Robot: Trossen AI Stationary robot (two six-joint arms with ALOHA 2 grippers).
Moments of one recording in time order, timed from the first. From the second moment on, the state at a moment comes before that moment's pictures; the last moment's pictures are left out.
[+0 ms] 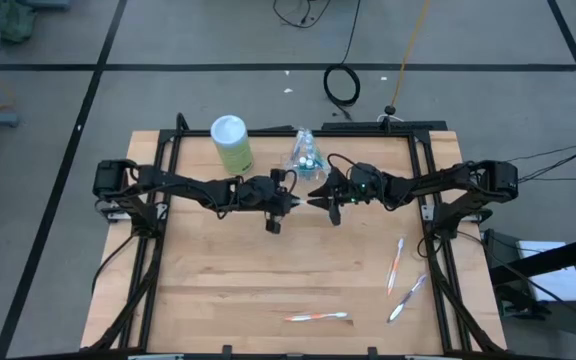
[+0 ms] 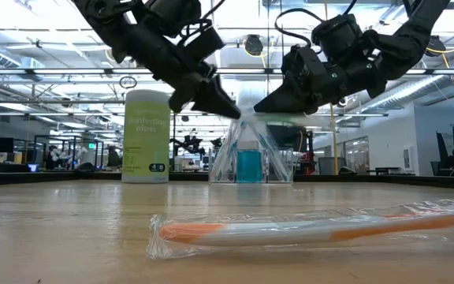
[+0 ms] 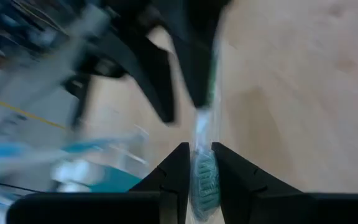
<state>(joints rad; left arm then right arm) 0.07 1.66 0.93 0.22 -0.13 0.54 -0.26 1.50 0.55 0.65 -0.27 0.22</state>
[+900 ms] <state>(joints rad) 0.03 1.66 0.93 0.33 -0.17 0.71 -0.24 1.52 0.57 0.68 -0.27 0.04</state>
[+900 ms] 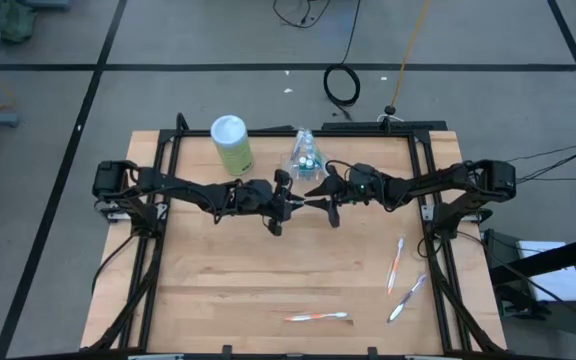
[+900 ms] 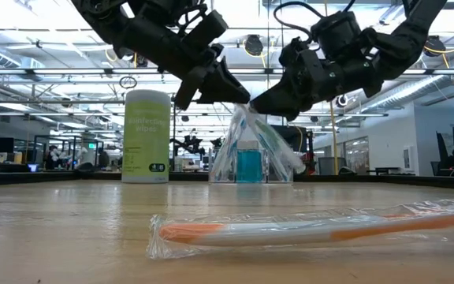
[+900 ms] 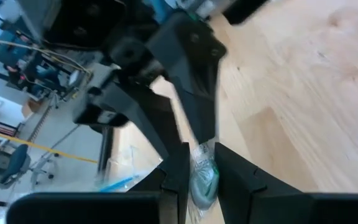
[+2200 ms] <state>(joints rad) 0.03 1.66 0.93 0.41 -0.16 0.69 -0.24 1.52 0.57 0.68 -0.26 0.03</state>
